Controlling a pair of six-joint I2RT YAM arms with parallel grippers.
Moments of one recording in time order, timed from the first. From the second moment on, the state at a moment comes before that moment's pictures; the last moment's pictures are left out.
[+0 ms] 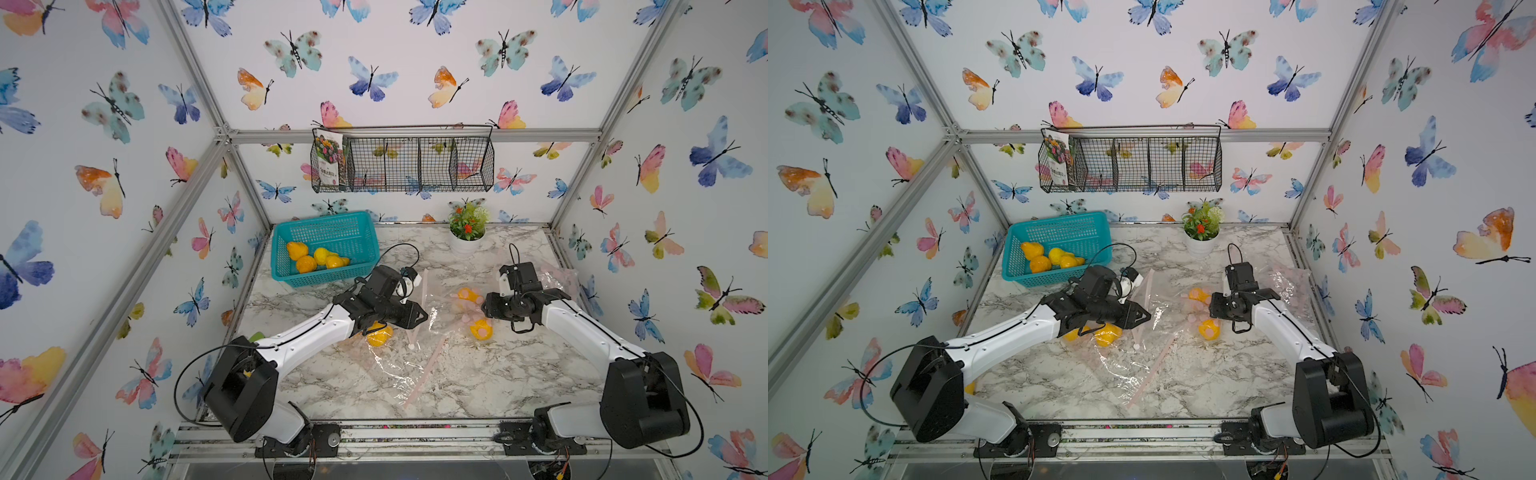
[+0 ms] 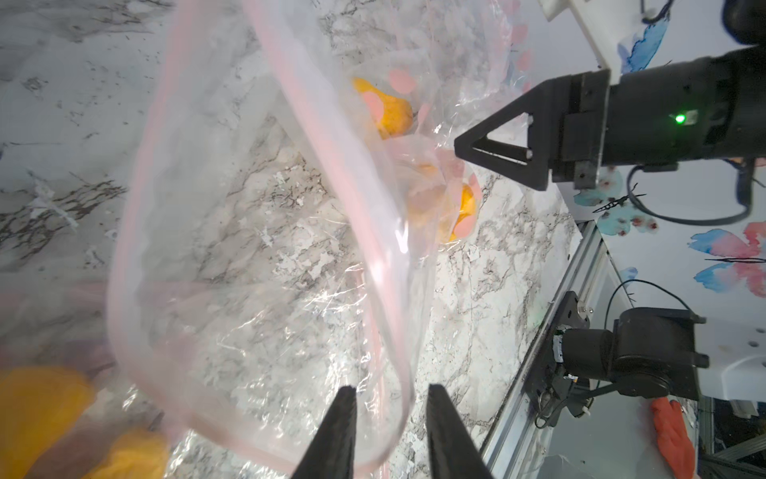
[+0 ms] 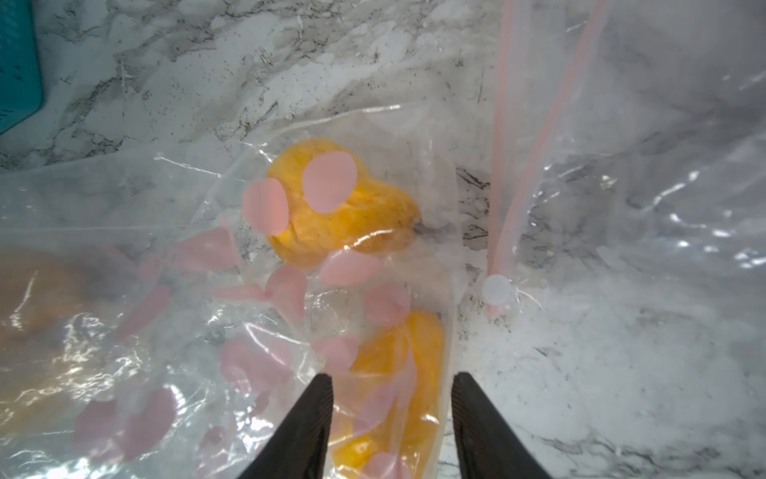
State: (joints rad) left arm -0.74 1.50 1.04 -0.30 0.41 -0.39; right arm 0.25 1.37 0.87 -0.57 -0.10 0.32
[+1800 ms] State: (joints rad) left arm -0.65 1.28 0.76 0.17 0.73 -0.39; right arm 0.25 1.44 0.80 -0.33 -0.19 0.35
